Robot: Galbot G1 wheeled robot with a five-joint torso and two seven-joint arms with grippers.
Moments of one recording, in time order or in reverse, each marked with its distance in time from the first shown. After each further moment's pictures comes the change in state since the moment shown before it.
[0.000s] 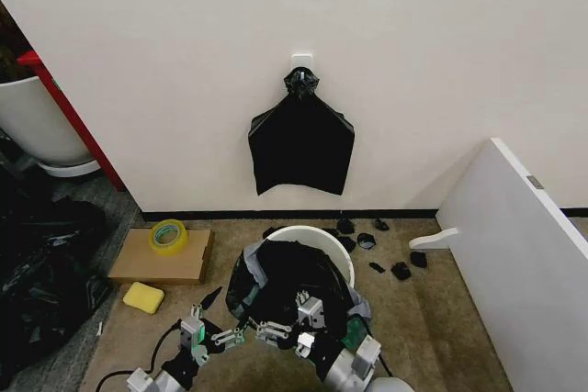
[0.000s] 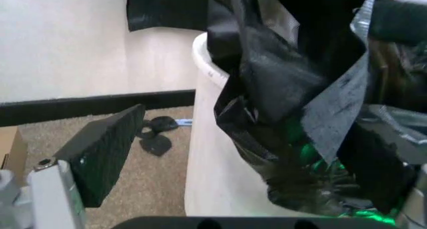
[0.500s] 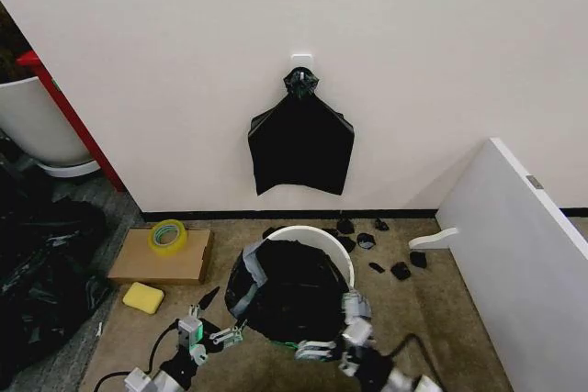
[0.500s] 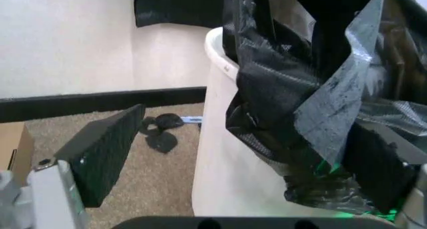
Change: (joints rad) left arm -0.023 0.010 0.001 0.032 -0.026 0.000 0.010; right arm -0.163 -0.052 0.129 0.041 -0.109 0.193 -0.159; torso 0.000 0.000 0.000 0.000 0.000
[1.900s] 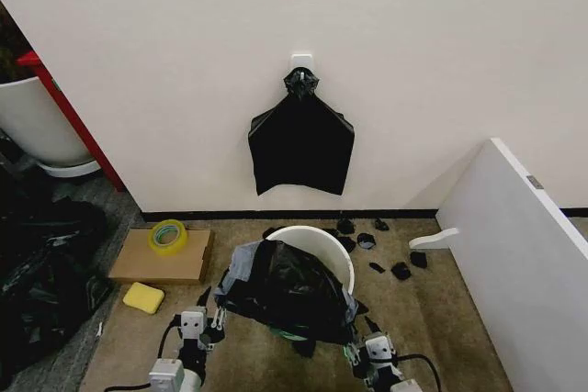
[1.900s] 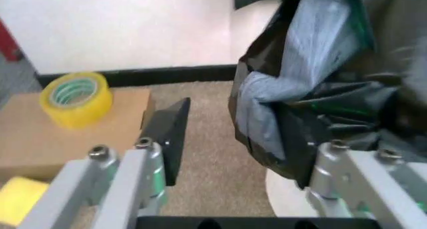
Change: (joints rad) left arm 0.149 -0.036 0.010 -0.396 0.215 0.437 -0.637; right arm -0.263 -0.094 0.087 0.141 -0.173 -0.471 0.773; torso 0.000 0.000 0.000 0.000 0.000
